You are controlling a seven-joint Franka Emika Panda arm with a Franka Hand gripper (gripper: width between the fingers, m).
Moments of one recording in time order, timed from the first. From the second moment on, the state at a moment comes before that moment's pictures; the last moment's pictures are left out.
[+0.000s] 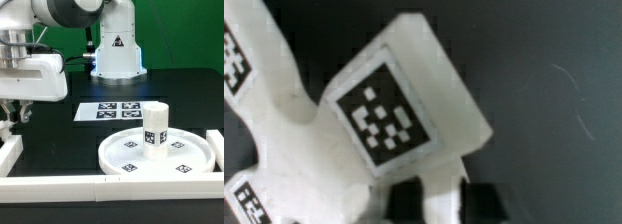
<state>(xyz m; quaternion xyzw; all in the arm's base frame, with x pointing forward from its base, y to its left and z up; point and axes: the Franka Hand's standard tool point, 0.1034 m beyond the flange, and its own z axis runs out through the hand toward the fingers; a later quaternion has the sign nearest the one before) 0.485 -0.214 0.049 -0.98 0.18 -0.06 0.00</state>
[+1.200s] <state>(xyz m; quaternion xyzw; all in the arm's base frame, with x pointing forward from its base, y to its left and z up) 0.479 -0.221 0.062 -0.98 0.18 -0.04 0.05</state>
